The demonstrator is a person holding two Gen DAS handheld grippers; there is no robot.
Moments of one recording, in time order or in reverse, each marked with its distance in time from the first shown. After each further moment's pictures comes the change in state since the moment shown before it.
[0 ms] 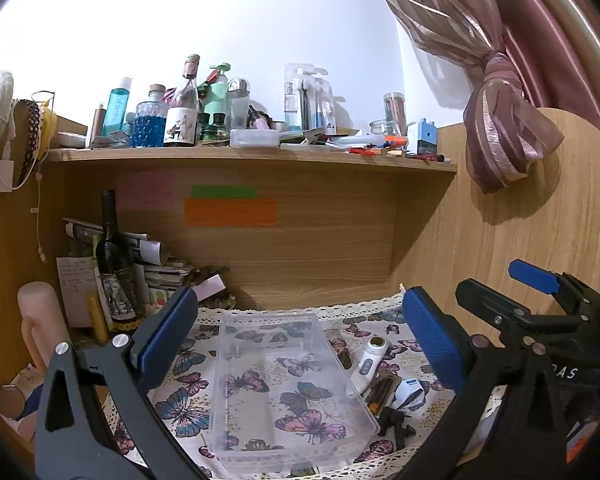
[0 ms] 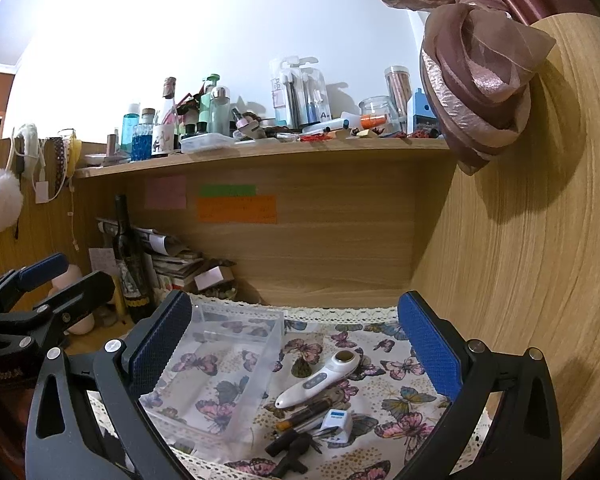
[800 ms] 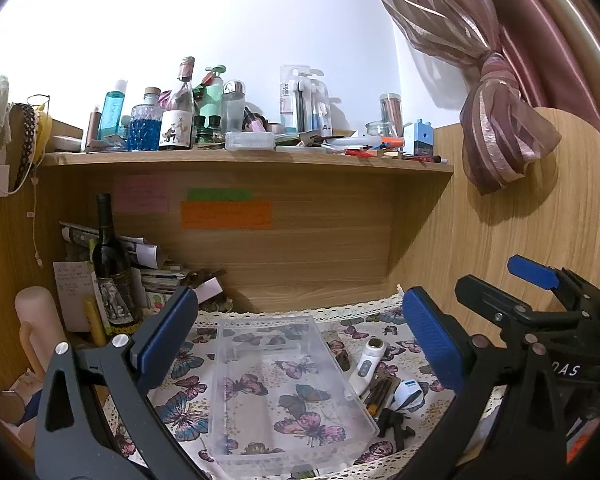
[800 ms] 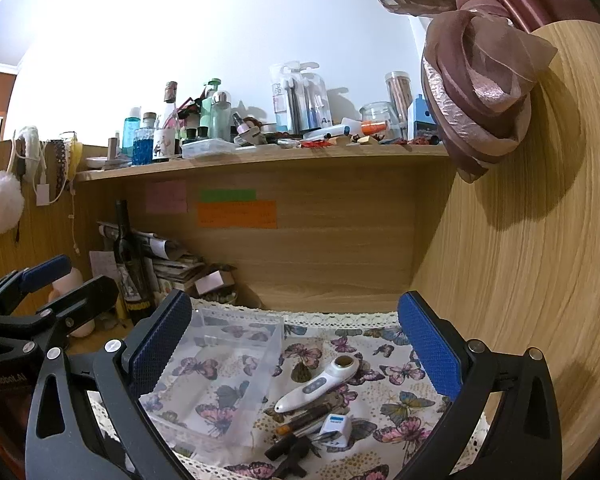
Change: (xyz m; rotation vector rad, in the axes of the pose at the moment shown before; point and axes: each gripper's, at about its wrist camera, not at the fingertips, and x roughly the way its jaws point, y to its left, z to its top) left arm 0.002 -0.002 0.004 0.006 -0.004 -0.006; right arm -0.001 0.002 0.004 -0.012 -0.013 -0.002
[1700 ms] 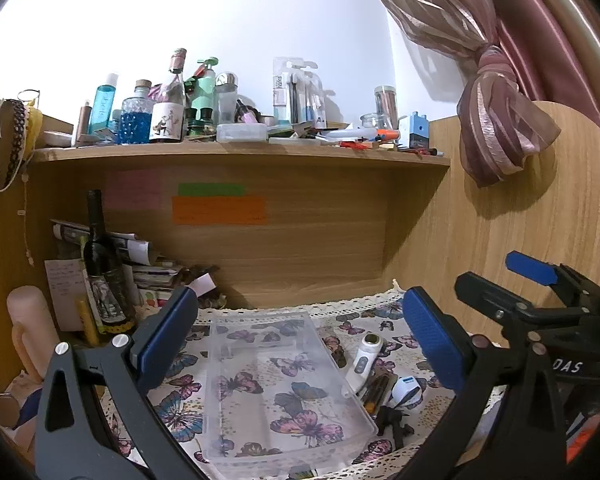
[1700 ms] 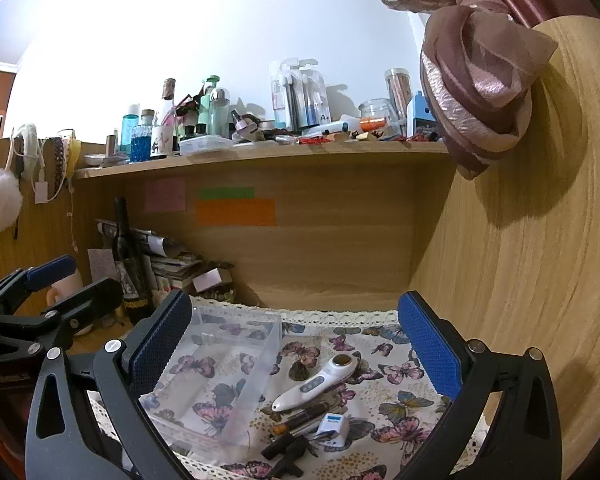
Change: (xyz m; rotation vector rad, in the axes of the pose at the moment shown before) left arm 0.011 0.002 -0.002 0.003 0.027 -0.036; right arm 0.006 -0.001 -0.002 0.005 0.019 0.003
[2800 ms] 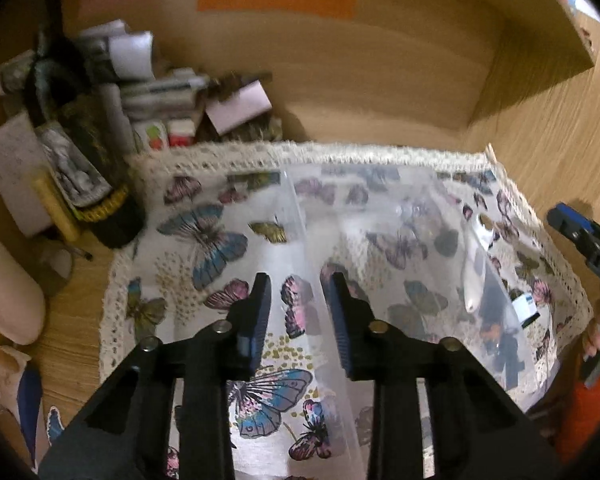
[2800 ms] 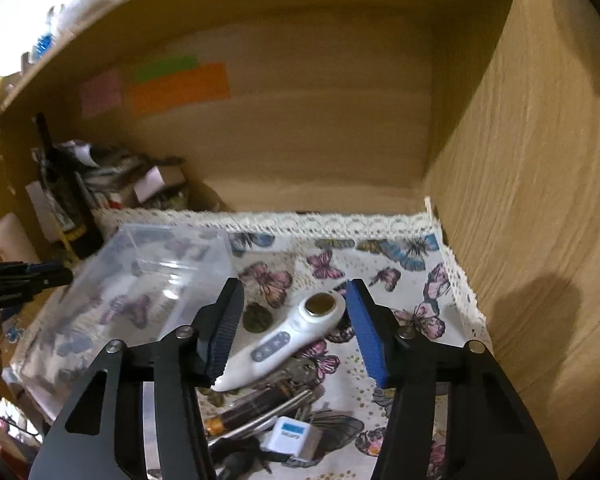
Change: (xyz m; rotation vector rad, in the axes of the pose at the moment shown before) left arm 0.176 0.130 -0.069 -0.114 0.722 0.001; right arm 0.161 -0.067 -0.043 0.046 0.471 0.005
